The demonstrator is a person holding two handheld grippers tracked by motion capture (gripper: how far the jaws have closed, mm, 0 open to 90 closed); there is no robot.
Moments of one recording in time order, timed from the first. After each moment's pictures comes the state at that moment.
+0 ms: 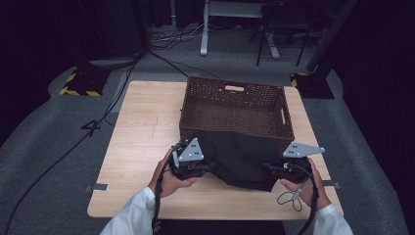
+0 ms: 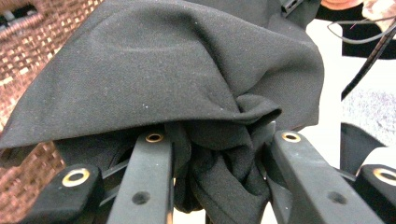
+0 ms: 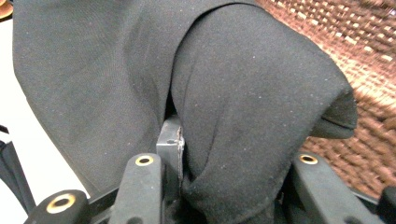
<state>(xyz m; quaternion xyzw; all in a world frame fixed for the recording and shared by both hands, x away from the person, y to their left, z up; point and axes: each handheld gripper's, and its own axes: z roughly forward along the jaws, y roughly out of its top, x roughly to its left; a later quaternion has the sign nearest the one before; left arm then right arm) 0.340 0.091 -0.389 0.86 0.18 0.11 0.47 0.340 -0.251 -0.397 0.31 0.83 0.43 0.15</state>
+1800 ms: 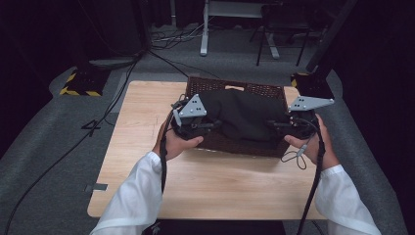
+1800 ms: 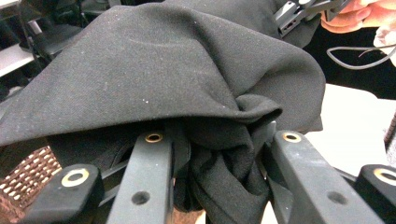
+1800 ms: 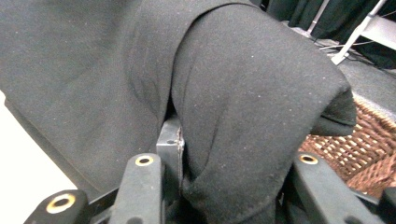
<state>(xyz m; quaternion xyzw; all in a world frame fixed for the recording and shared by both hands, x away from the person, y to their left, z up) 0.403 0.086 -0.311 0.82 0.18 0.17 0.51 0.411 -0.246 -0.303 0.29 0.83 0.43 0.21</state>
